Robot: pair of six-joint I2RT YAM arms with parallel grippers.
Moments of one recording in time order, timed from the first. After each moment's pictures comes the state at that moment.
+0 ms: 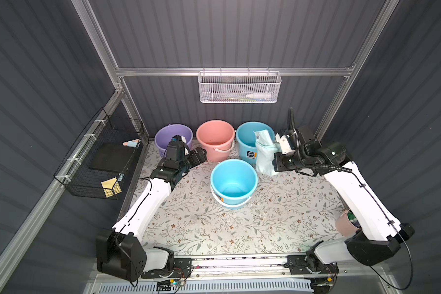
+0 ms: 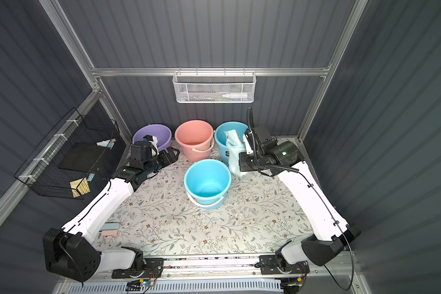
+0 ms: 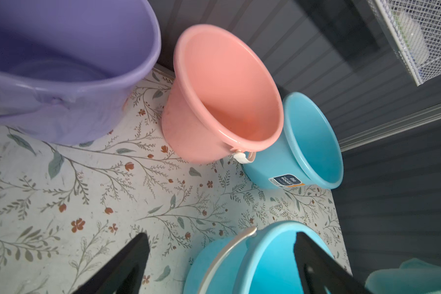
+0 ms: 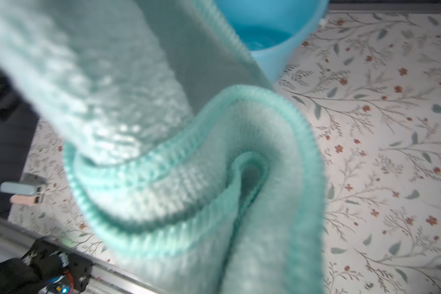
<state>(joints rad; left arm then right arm) -0.28 1.33 1.15 -0.35 0.11 -0.67 0.62 1.47 1.89 -1.30 0.02 0.36</state>
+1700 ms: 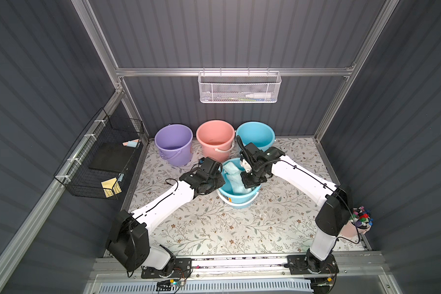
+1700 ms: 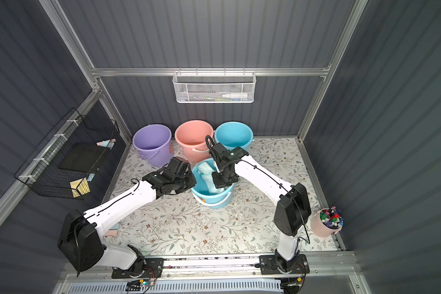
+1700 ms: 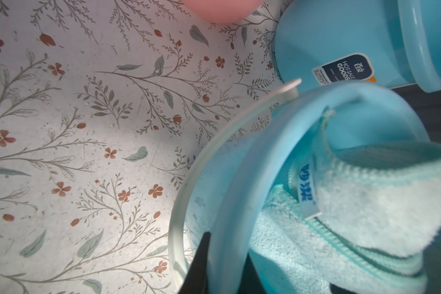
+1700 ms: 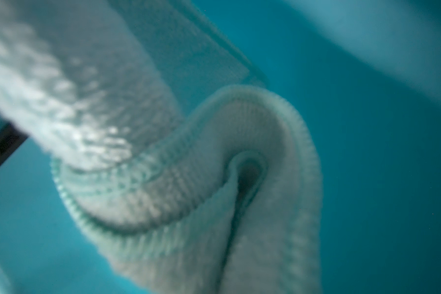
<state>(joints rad) -0.62 1.45 1.14 -0.58 -0.06 -0.98 0.74 1.79 1.69 -1.18 -0.10 0.36</state>
